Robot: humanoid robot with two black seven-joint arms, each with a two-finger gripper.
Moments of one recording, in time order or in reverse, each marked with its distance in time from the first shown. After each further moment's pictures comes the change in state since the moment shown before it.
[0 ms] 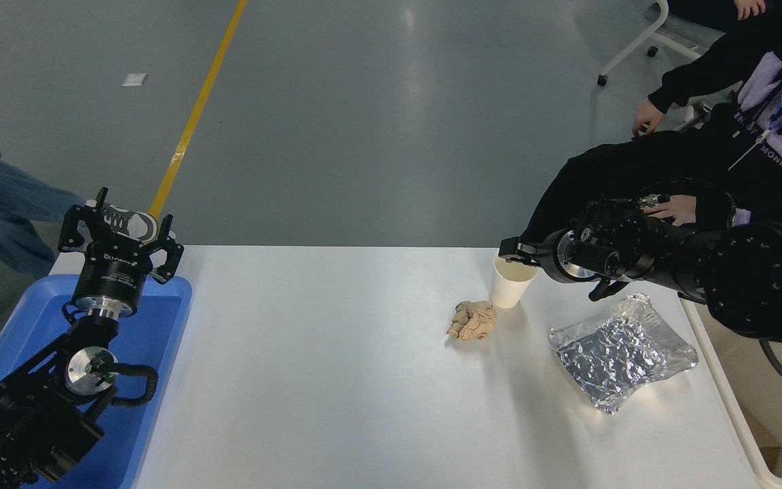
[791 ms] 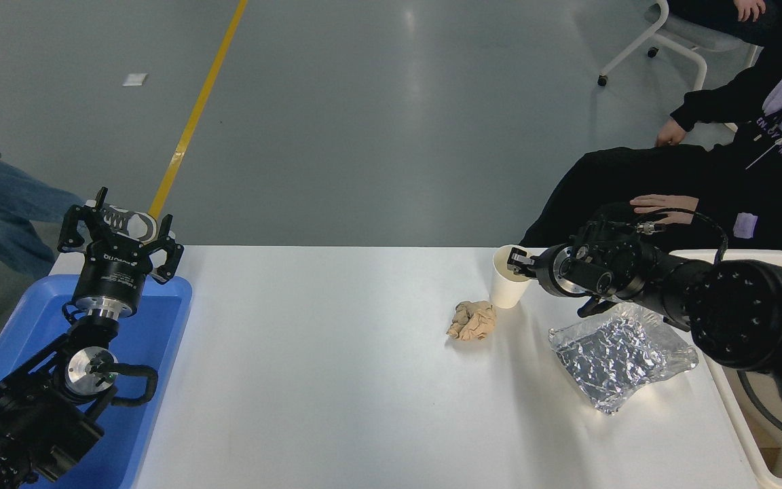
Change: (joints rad) left arm 0.000 0.000 0.000 0.000 0.000 -0.001 0.000; right arm -0.081 0.009 0.077 -0.060 0.018 -0.005 -0.026
